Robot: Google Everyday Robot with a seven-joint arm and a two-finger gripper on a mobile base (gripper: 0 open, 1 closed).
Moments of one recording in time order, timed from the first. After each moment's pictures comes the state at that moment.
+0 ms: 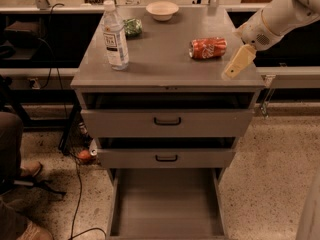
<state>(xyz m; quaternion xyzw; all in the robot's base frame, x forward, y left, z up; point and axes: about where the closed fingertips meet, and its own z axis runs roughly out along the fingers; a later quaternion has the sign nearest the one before) 0.688 -0.218 0.893 -0.56 0.77 0.05 0.30</state>
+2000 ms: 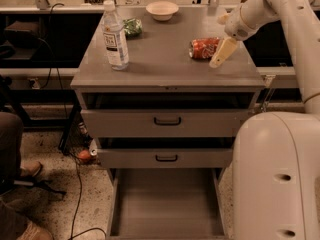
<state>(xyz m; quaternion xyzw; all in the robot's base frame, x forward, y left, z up) 0.796 -0.200 0.873 -0.61 0.71 0.01 0.35</state>
